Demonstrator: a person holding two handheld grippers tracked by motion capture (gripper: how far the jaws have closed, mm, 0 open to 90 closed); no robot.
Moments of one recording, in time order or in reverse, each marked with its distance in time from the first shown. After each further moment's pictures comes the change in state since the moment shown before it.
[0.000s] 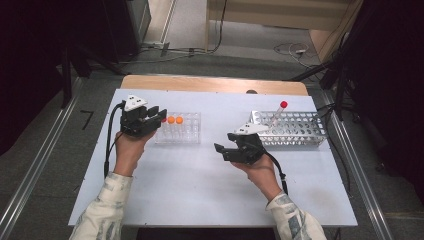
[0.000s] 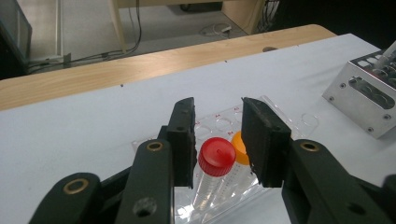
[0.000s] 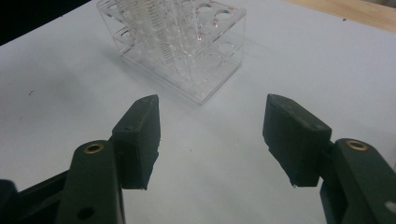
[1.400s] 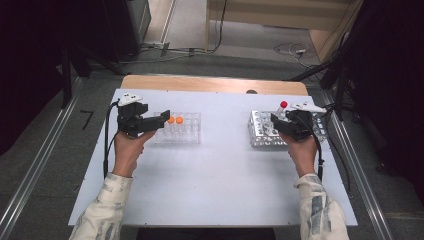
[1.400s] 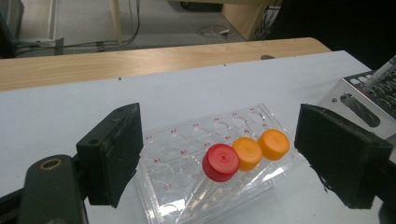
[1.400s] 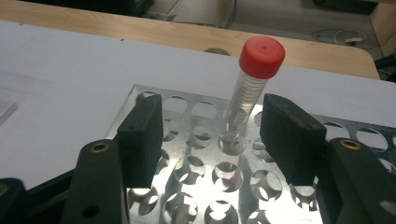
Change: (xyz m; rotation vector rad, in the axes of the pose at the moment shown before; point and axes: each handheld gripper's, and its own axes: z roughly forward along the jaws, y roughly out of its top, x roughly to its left) left arm 0.007 0.005 -0.002 0.005 -0.037 -0.099; right arm -0.136 -0.006 -0.049 -0.070 -0.448 0.221
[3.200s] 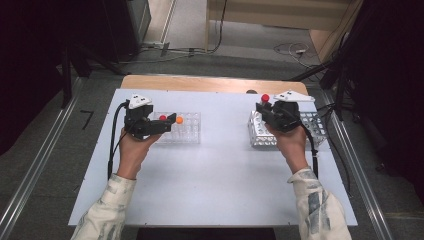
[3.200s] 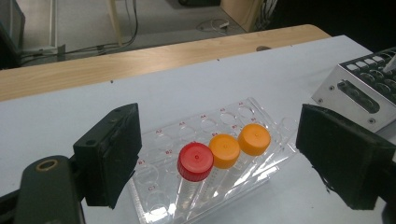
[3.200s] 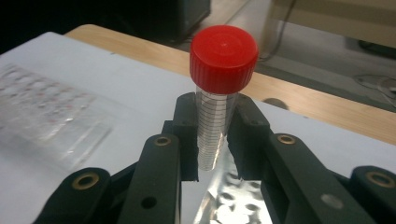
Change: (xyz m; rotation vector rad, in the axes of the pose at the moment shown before) left arm -0.020 0.000 0.004 0.023 0.033 0.069; right arm 0.061 0.042 -0.030 -0.082 0.169 -0.140
